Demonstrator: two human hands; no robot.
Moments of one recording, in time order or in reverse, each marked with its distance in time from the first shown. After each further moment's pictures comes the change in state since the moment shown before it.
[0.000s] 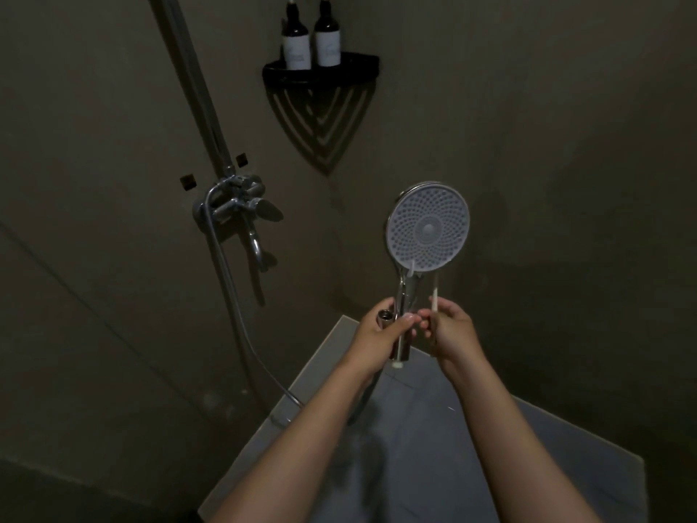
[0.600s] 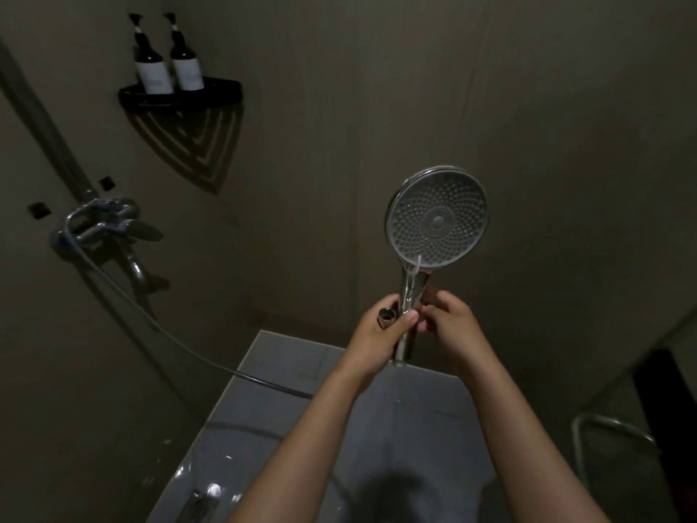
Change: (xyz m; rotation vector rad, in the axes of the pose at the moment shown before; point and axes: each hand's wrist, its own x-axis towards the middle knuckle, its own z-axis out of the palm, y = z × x) left_hand -0.066 0.010 0.184 -0.045 -0.356 0.063; right_hand -0.090 -0.061 -0.195 -0.287 0.080 -0.281
